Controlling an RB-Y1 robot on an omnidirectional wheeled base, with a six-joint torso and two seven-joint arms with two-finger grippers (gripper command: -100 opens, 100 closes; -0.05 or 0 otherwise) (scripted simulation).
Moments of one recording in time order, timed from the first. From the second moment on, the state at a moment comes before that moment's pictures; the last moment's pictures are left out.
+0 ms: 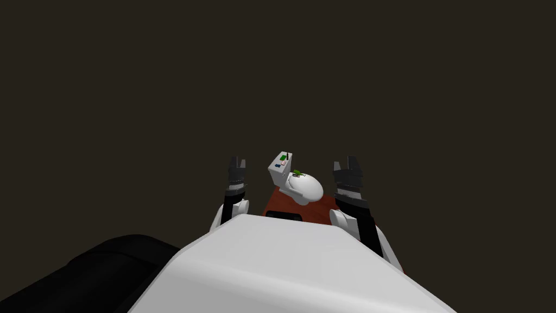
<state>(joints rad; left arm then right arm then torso) 0.52 -0.03 0.02 -2.27 -0.11 -0.55 -0.02 0.53 0.00 -0.06 -2.35 0.03 -0.37 -0.01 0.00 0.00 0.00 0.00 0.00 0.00</state>
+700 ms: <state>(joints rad) 0.41 0.13 0.02 -2.23 -0.06 -0.39 0.05 0.53 0.00 -0.06 -2.35 0.03 -0.37 -0.01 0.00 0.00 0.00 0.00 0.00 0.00</state>
